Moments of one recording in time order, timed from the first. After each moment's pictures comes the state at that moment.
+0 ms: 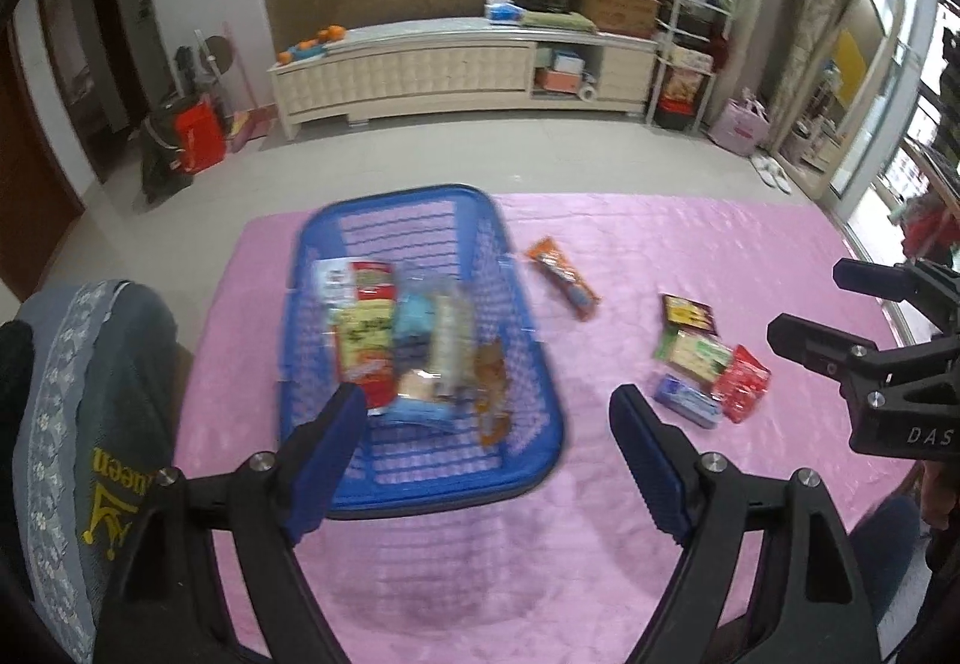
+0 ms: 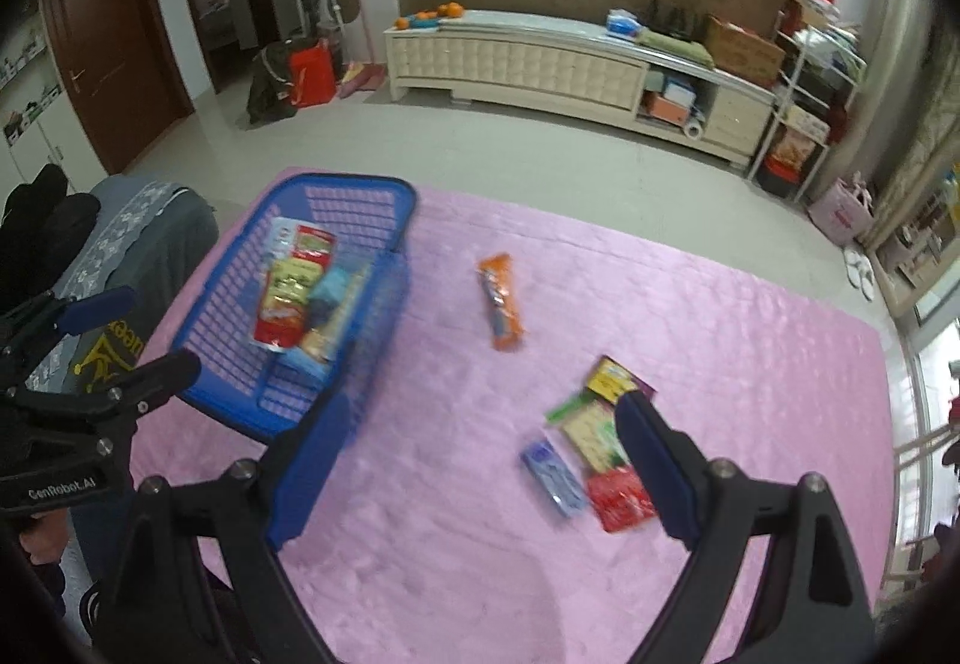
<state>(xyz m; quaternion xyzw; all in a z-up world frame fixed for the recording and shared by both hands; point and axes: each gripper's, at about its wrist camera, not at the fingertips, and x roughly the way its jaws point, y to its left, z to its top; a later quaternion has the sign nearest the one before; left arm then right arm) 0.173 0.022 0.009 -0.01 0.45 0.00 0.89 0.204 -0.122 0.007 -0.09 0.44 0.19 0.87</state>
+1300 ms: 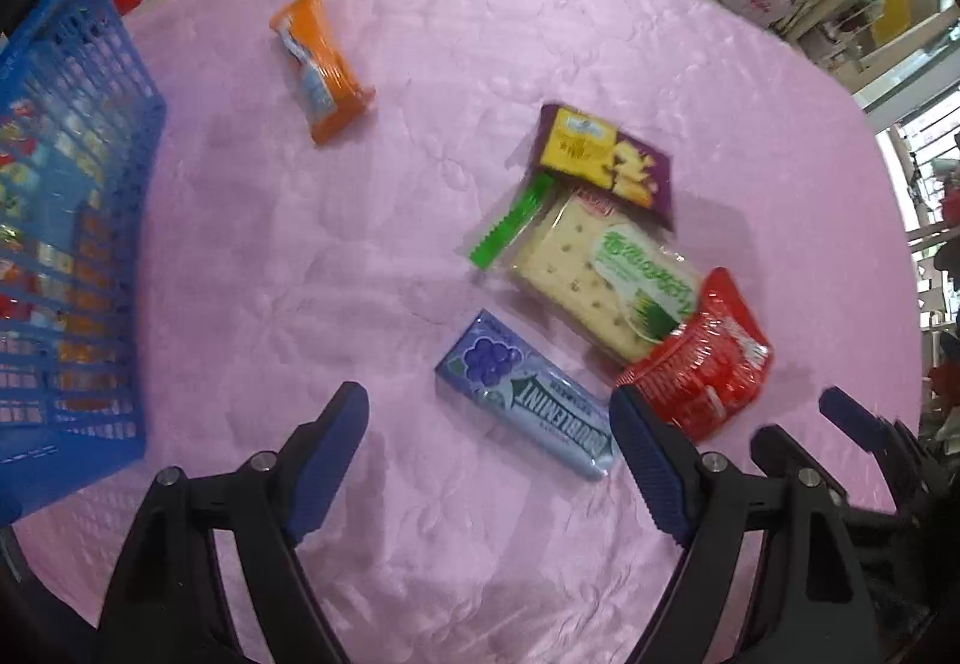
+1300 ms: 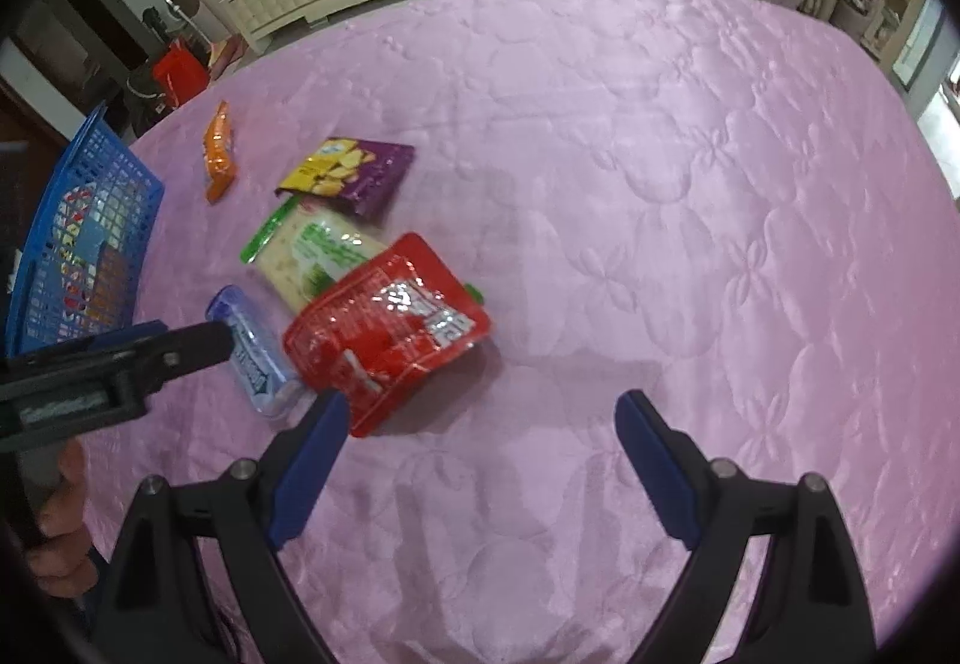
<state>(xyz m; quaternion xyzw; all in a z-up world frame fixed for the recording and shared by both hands) 0.299 -0.147 -0.187 -0.08 0.64 -0.02 0.76 0.251 -0.315 -0.176 0.06 0.57 0.10 0.81</state>
